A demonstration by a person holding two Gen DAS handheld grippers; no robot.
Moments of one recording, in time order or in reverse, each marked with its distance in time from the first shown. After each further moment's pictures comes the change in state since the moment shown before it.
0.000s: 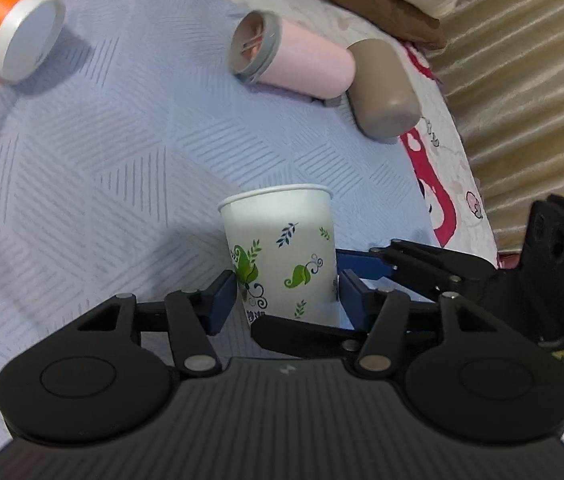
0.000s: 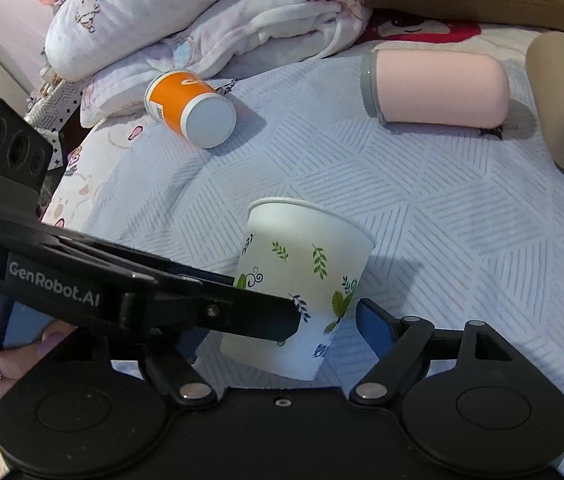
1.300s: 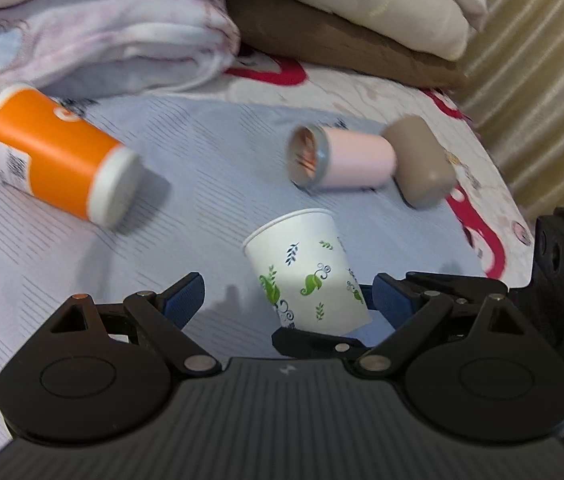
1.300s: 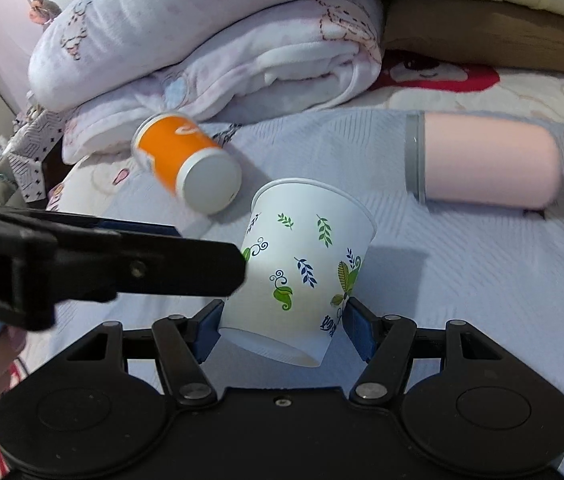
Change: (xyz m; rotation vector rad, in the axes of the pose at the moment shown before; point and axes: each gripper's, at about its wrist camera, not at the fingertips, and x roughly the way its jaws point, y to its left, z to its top) left arm -0.054 0.007 0.031 0.132 -0.163 0.174; right arm 0.027 0.027 0.035 0.000 -0.084 -0.051
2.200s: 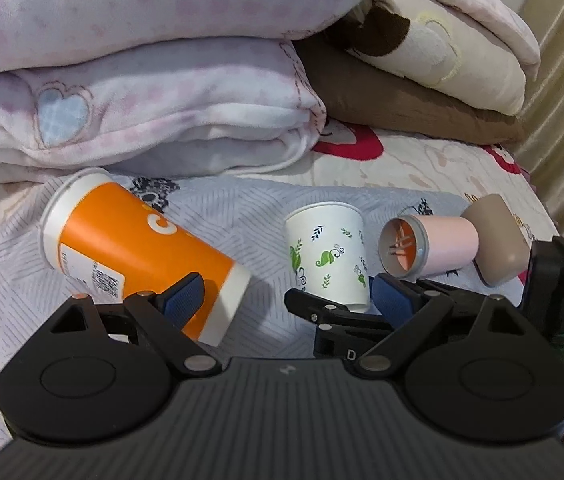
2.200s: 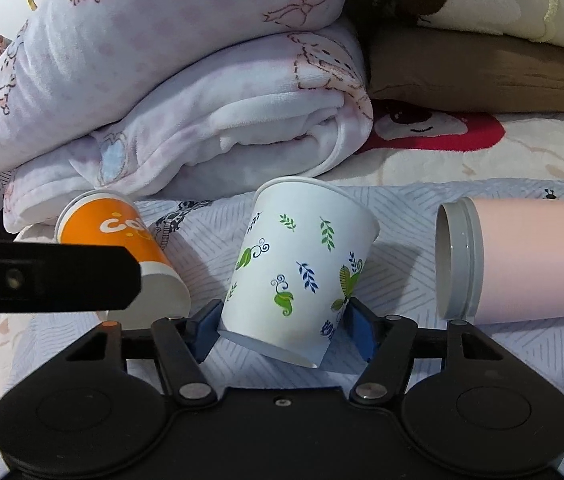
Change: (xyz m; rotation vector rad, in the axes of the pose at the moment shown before) left arm -0.004 0.055 0.057 -0.005 -0.141 0.159; right arm 0.082 0.003 0.066 0.043 -0.190 -0.115
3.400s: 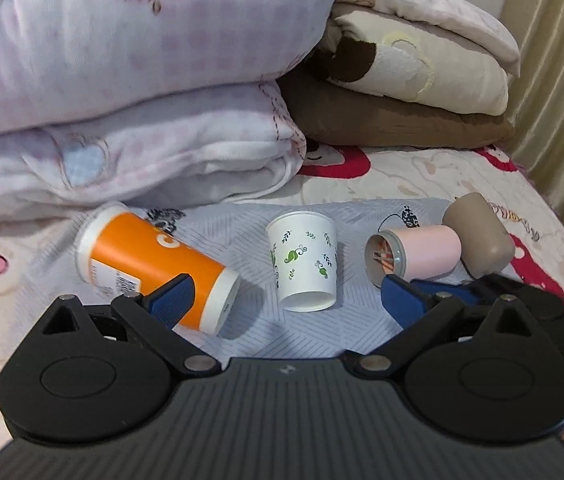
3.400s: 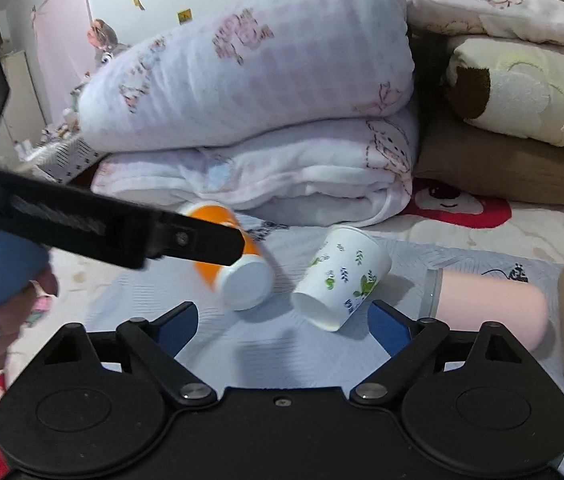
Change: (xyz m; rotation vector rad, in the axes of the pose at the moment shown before) left arm -0.049 -0.037 -0.012 0.078 -0.088 0.072; right arm -0.099 0.017 -0.018 -0.205 -0.094 0.092
